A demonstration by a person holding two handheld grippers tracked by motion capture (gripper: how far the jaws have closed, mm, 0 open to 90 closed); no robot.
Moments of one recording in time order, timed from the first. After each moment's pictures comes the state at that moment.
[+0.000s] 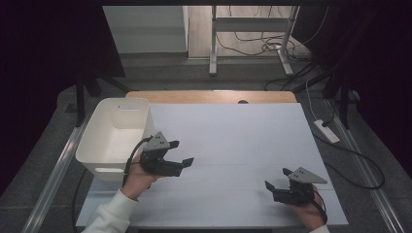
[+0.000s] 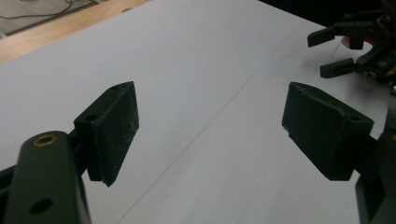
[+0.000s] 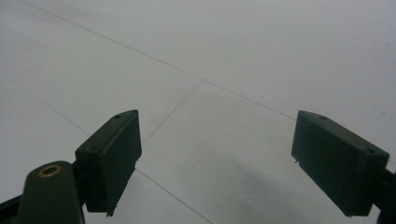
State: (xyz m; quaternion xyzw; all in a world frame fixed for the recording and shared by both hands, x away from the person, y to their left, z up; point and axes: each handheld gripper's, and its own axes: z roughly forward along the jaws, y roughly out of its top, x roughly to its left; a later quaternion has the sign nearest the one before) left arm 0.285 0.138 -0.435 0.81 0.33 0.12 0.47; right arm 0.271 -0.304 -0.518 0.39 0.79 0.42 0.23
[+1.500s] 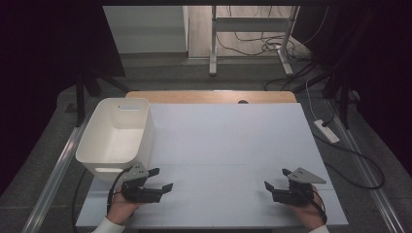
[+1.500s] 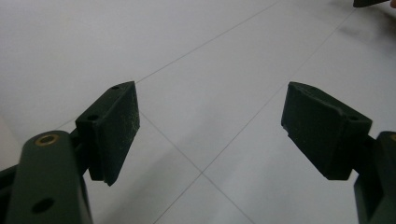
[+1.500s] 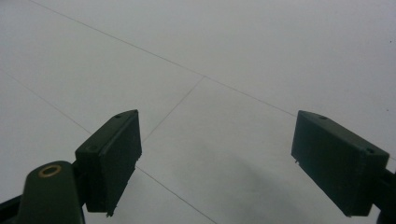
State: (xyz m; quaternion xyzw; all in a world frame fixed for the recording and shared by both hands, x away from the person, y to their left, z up) left arm 0.238 0.192 -0.518 0.79 0.39 0.10 0.46; right arm 0.271 -0.302 -0.520 0.39 0.79 0.41 0.23
